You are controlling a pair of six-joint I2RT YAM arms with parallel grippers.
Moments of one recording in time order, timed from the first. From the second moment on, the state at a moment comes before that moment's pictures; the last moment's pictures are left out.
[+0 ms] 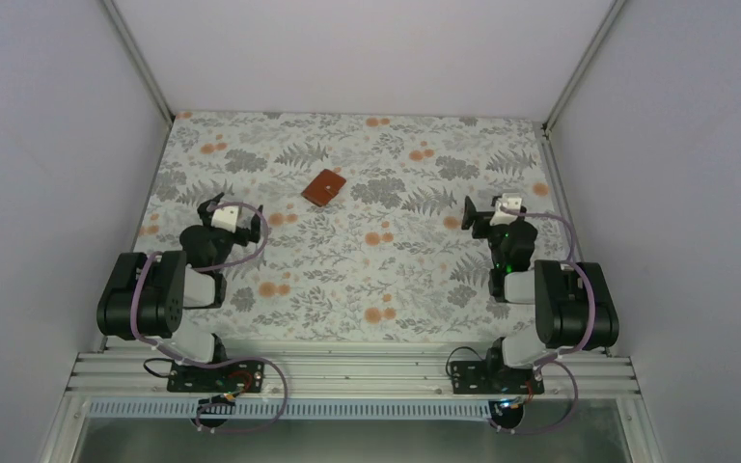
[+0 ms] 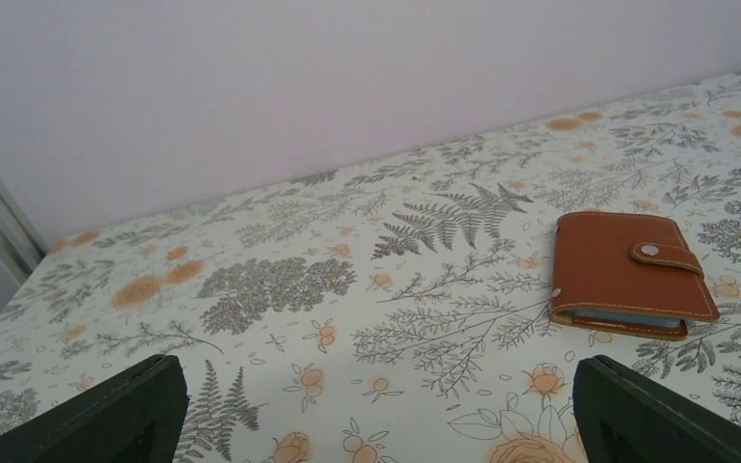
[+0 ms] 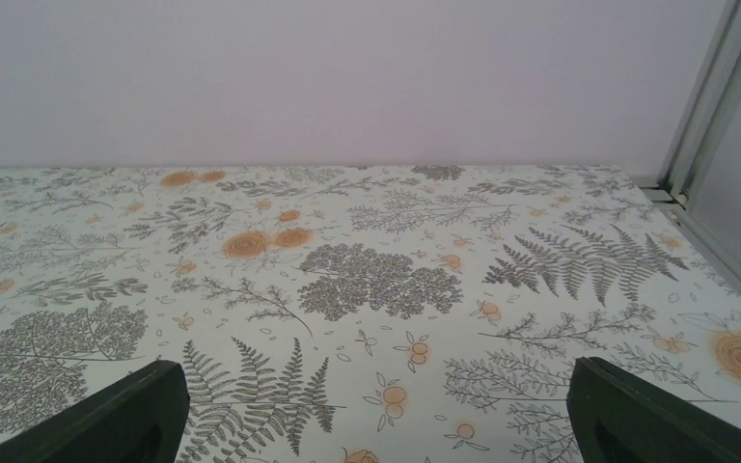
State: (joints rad) left arm 0.07 1.55 0.21 1.24 0.30 0.17; right arm -0.04 1.51 0.28 1.11 -0.13 0.04
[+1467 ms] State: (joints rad) left arm -0.24 2.19 1.87 -0.69 0.26 0.39; right arm -0.04 1.05 0.69 0.01 -0.46 0.30
